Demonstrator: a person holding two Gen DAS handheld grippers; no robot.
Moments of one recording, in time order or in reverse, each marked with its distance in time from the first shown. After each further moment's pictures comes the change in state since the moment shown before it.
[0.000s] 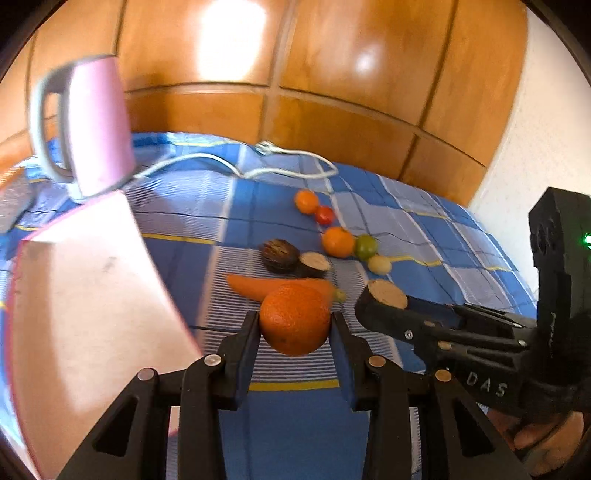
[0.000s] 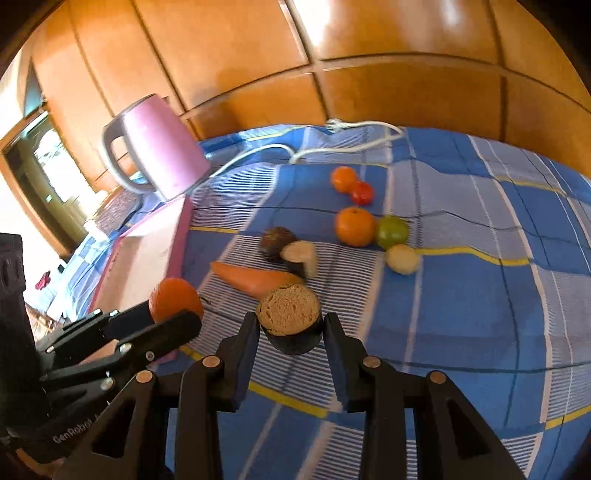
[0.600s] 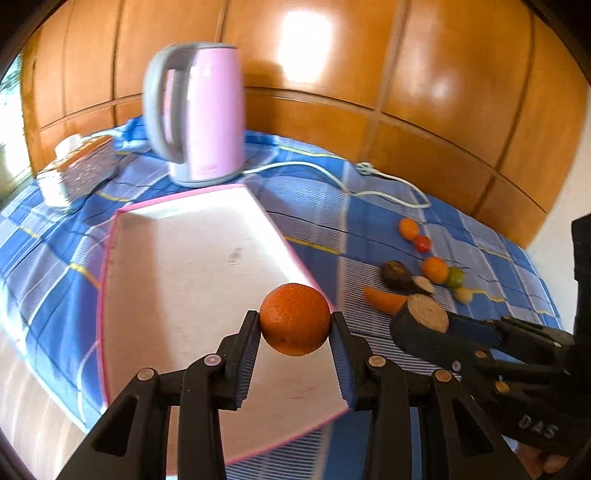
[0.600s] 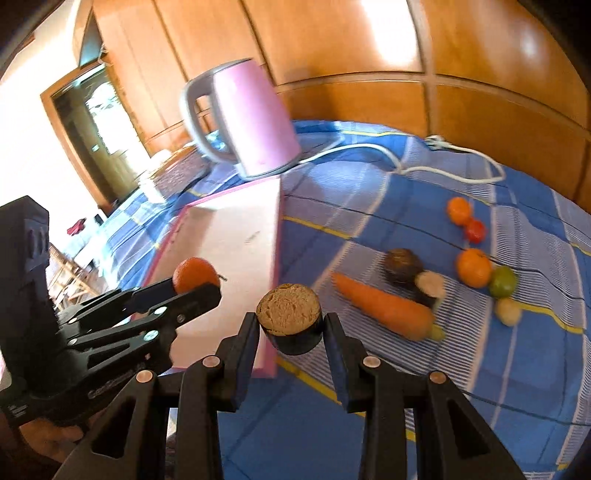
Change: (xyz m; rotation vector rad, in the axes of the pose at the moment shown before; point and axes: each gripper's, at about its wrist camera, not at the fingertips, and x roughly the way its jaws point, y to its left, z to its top) left arm -0.040 0.089 -0.008 -0.176 -0.034 0.211; right arm 0.024 0.091 0.015 -0.205 0.066 0.147
